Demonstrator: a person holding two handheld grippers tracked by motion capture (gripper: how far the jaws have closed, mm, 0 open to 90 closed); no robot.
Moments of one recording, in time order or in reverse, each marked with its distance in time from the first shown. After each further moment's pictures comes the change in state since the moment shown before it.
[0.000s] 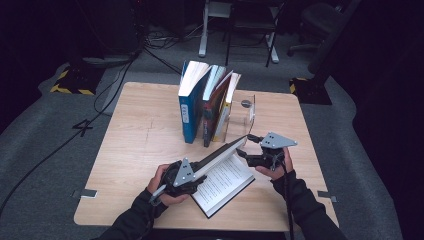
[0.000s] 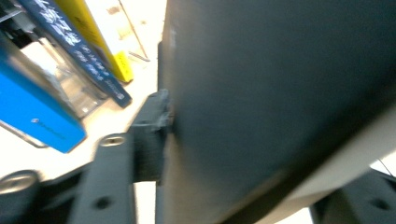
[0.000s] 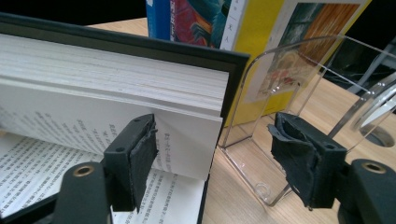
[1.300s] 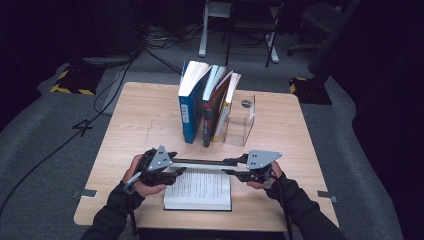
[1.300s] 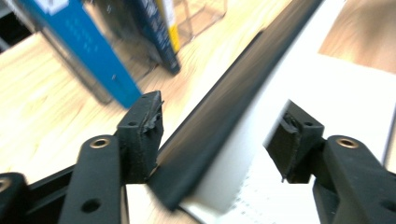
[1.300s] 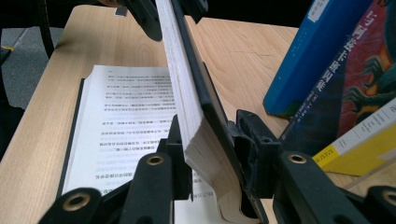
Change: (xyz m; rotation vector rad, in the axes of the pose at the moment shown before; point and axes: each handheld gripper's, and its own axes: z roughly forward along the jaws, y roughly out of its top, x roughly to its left) left arm 0.040 0.002 -0.049 0.065 0.004 -0.032; right arm 0.049 0.003 0.008 -0.015 0.369 -0.277
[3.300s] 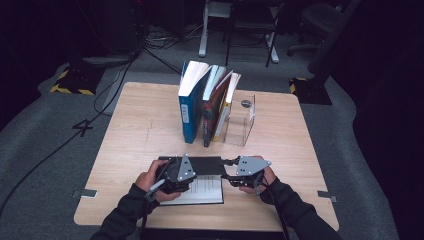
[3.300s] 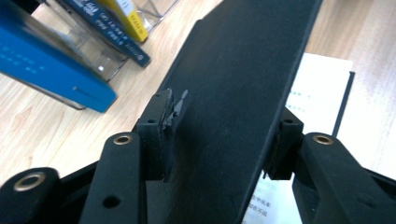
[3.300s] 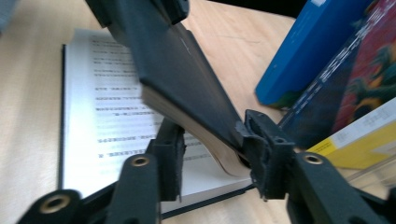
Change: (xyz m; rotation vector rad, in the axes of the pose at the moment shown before) left arm -0.034 0.028 0.023 0.218 0.034 0.132; right arm 0.017 -0.004 0.021 0.064 -0.110 -0.055
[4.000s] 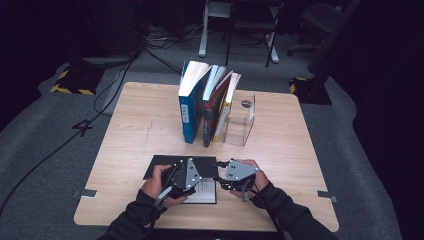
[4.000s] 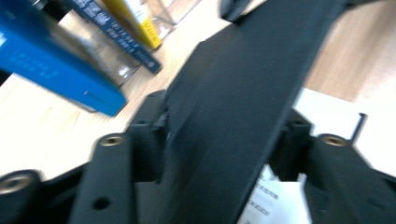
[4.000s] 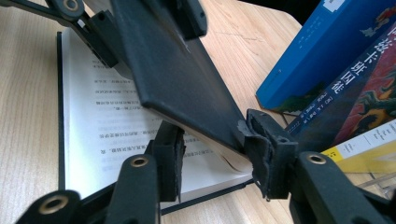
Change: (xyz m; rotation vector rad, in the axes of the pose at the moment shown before) left arm -0.026 0.003 0.009 -0.023 0.101 -0.001; right arm 0.021 0.018 0.015 0.059 -0.063 -0.020
